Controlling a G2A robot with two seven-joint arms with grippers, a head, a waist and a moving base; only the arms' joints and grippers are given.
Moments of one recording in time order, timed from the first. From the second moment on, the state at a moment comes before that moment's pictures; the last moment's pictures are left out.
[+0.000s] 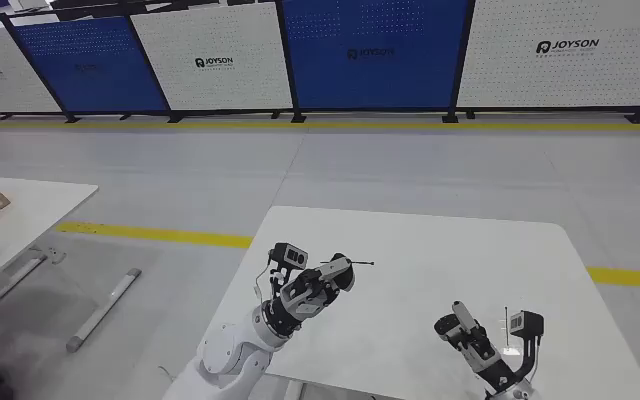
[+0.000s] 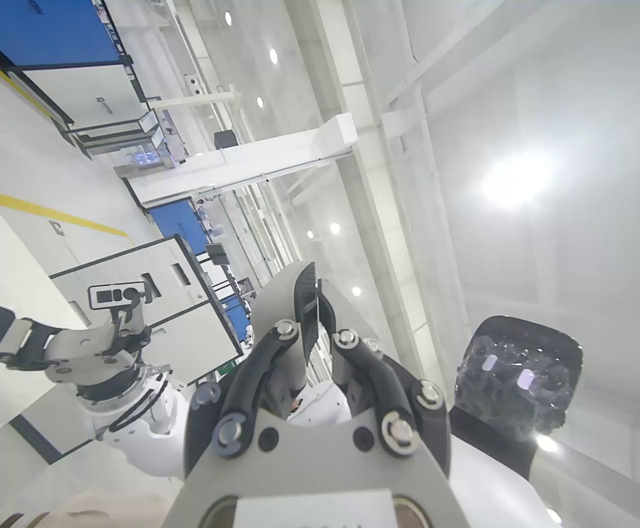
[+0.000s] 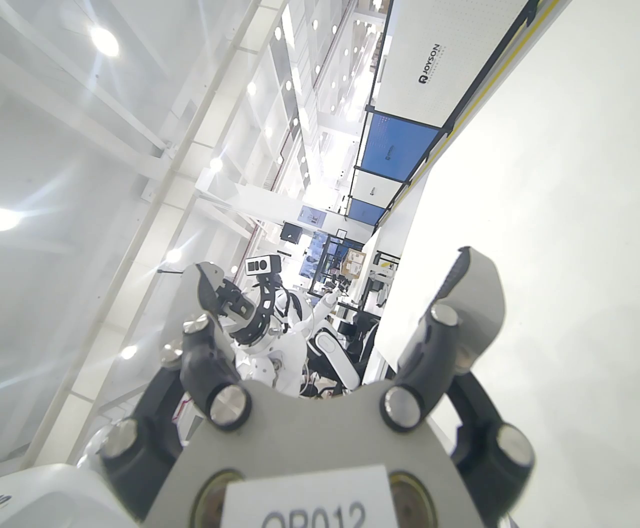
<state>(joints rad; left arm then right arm) 1.64 -1.13 -1.32 -1.99 -0.76 -0.34 -0.61 -1.75 -1.16 1.32 -1.82 0.21 -0.32 0.33</state>
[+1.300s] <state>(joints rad) 1.57 -1.14 -1.20 -1.84 -0.46 -0.25 -0.54 -1.75 -1.16 1.32 -1.82 0.21 -0.32 0.33</state>
